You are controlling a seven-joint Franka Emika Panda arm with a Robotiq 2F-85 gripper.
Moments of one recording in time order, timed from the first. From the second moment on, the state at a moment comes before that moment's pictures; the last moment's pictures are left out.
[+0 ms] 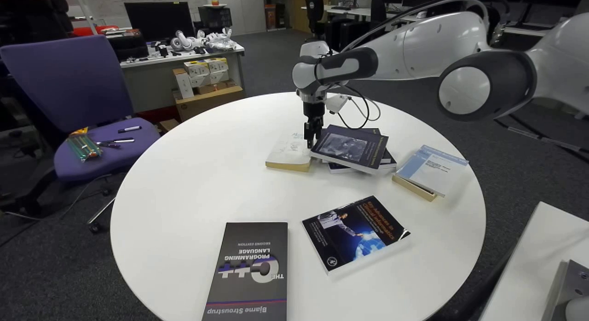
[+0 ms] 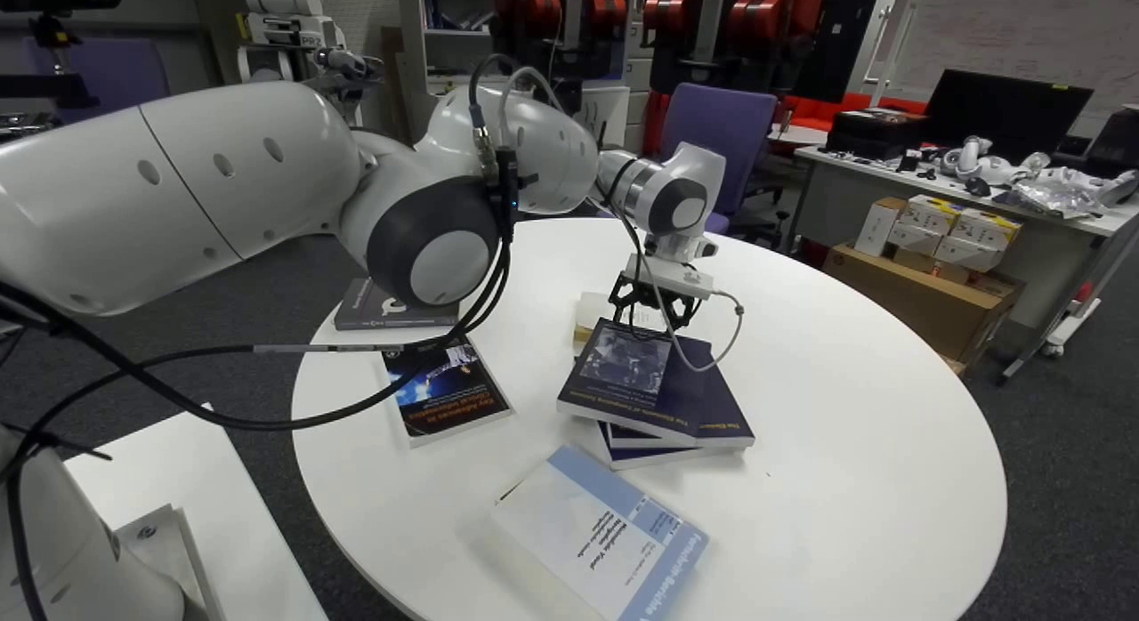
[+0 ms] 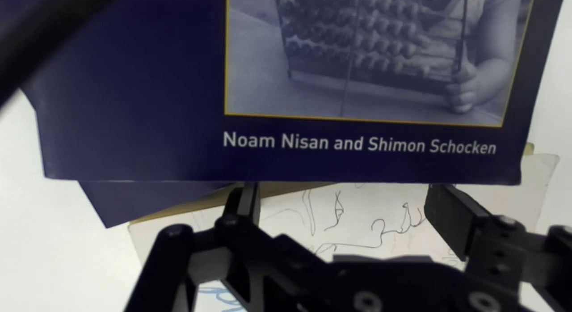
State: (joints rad) arm -0.14 1.31 0.16 -0.63 -0.09 1.82 -0.57
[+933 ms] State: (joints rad) arm -0.16 1.32 0.20 -0.63 -0.10 1.79 -0.76
